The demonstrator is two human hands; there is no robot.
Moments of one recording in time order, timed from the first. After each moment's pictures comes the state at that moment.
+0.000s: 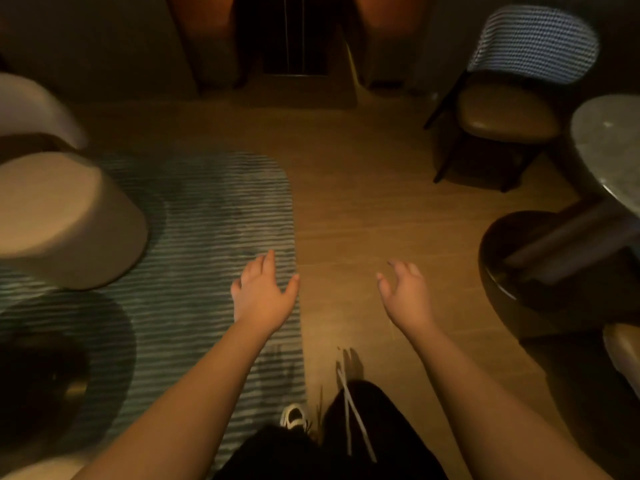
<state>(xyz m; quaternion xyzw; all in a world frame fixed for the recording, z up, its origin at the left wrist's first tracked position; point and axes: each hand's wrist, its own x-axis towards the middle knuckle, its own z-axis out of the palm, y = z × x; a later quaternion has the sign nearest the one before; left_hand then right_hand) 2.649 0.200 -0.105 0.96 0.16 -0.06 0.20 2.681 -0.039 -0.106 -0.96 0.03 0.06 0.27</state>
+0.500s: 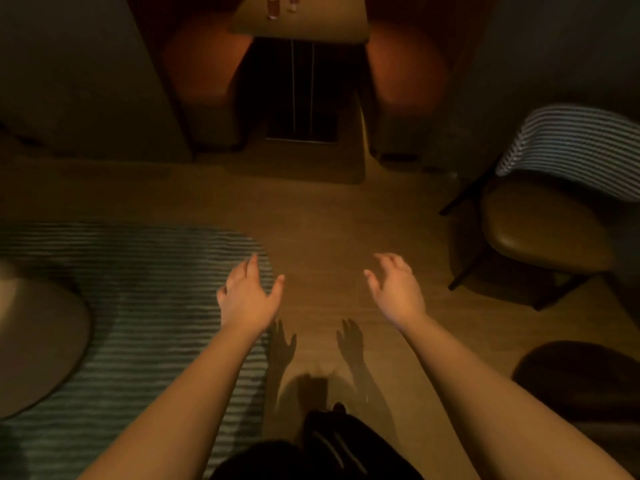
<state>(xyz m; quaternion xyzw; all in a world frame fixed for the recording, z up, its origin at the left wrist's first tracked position) 3.195 0.198 -0.119 0.95 0.25 -0.02 0.20 3.265 -0.042 -0.105 -0.97 -0.07 0.03 0.24</state>
